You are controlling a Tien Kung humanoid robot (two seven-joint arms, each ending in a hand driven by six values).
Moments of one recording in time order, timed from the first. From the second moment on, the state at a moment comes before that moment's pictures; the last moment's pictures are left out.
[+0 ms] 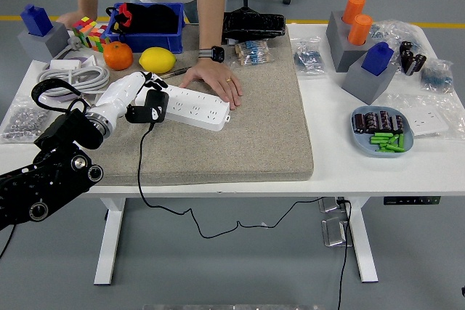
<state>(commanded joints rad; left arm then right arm) -0.64 0.43 -0.61 -1.20 1.53 0.33 0.23 0.04 -0.31 1.24 0.39 -1.15 -0.10 0.05</state>
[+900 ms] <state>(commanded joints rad) -0.54 0.39 -0.56 -1.11 1.57 0.43 0.09 0.04 -0.31 1.22 0.39 -1.15 -0.10 0.05</state>
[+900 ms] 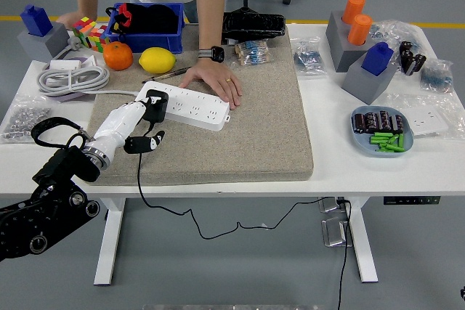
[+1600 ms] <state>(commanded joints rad) -0.57 0.36 -0.56 -1.03 1.61 0.44 0.10 0.04 -0.30 1.23 0.39 -1.15 -0.10 0.05</state>
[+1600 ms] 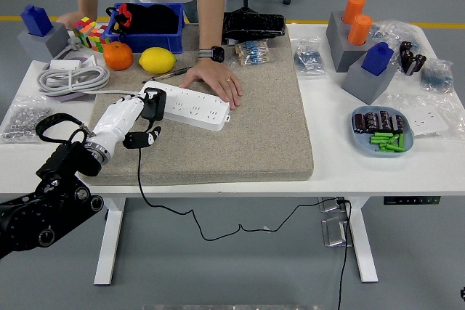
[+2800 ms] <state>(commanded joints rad) -0.60 0.39 -0.54 -1.08 1.64 0.42 0.13 0.04 -0.30 1.24 0.39 -1.15 -0.10 0.06</state>
